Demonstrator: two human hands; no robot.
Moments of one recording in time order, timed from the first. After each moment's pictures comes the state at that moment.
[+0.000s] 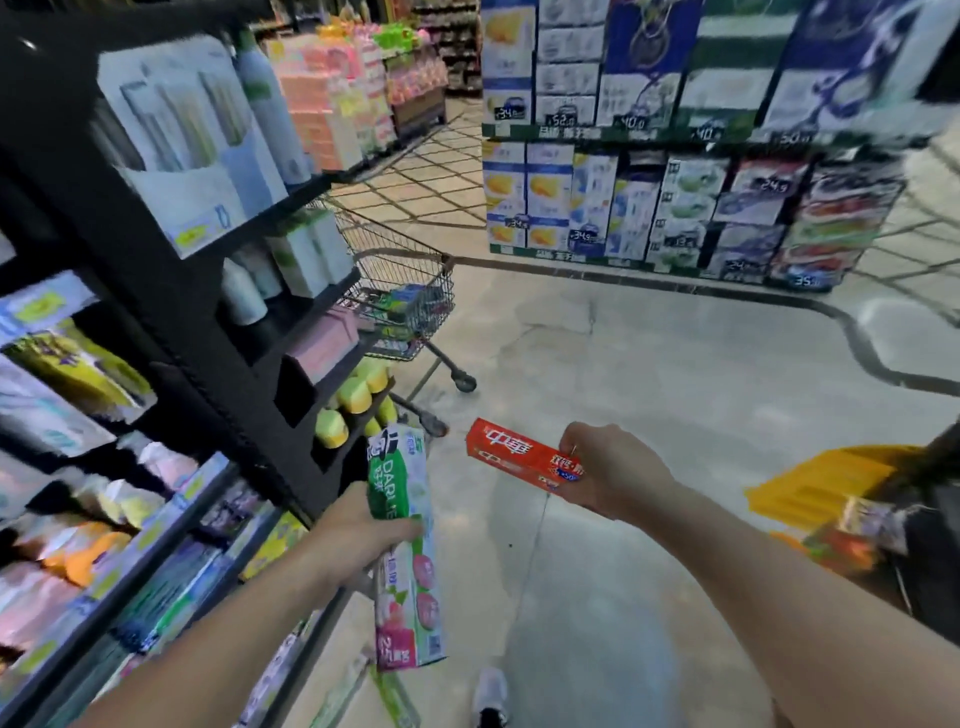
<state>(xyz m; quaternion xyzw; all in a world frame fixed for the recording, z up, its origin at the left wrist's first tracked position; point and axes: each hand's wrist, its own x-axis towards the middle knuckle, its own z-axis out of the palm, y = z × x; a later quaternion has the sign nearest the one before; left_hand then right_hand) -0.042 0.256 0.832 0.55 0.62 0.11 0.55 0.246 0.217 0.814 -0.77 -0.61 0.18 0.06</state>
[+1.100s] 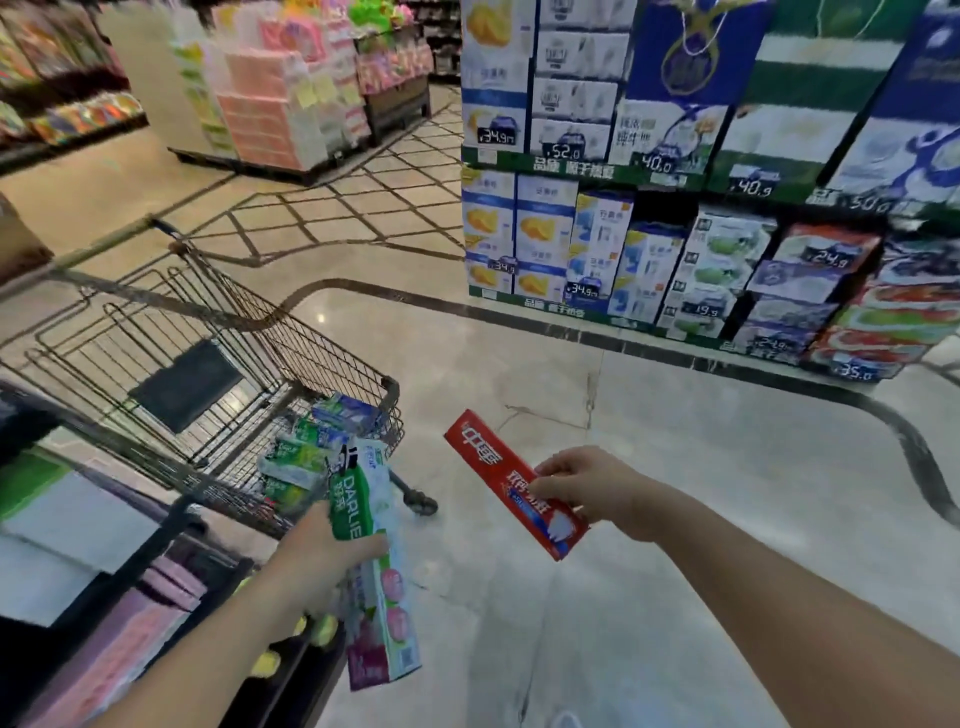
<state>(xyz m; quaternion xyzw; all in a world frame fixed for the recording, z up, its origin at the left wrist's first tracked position) 0.217 0.833 0.788 0.49 0.66 0.12 0.55 0.530 0.792 0.801 -0.72 -0.41 0.52 0.19</state>
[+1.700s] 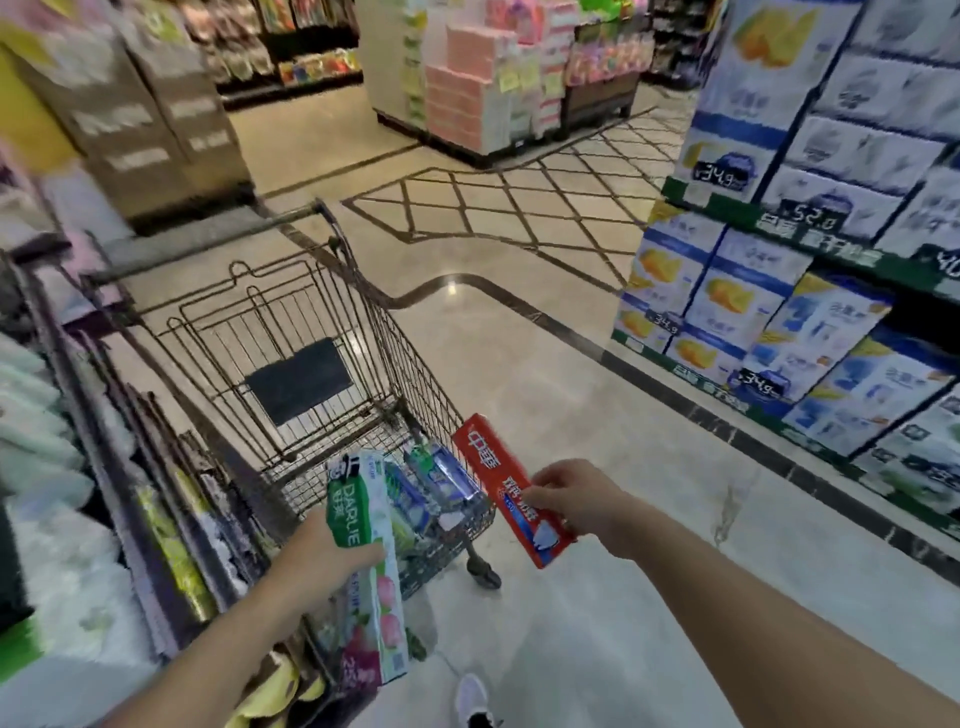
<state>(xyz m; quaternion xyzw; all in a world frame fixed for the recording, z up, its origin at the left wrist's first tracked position) 0.162 1.067 0.757 0.39 0.76 0.18 0.50 0.459 1.149 0.776 -0.66 -0.53 0.53 0.09</state>
